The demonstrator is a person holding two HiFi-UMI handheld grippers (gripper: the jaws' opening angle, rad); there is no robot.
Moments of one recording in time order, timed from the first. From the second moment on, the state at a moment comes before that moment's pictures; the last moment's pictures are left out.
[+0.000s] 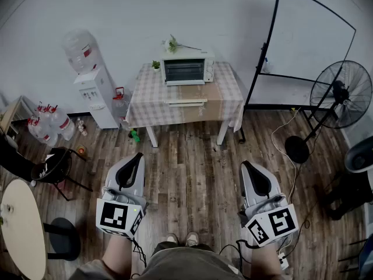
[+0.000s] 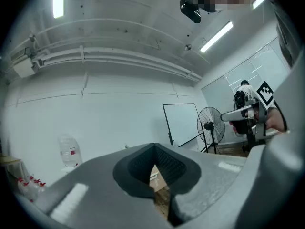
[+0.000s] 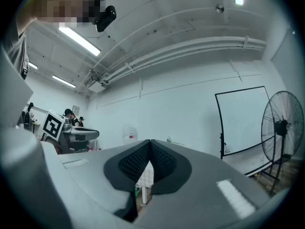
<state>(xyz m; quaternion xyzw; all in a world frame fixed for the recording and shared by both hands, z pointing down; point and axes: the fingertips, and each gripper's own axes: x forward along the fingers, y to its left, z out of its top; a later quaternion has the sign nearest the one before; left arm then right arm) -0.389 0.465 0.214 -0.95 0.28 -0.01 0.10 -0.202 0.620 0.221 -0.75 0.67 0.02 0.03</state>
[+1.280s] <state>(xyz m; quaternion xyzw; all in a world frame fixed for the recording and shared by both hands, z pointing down) -0.373 0.450 0.232 -0.95 0.30 -0.02 0.11 -0.170 0.609 0.232 -0.76 0.65 0.01 0.06</state>
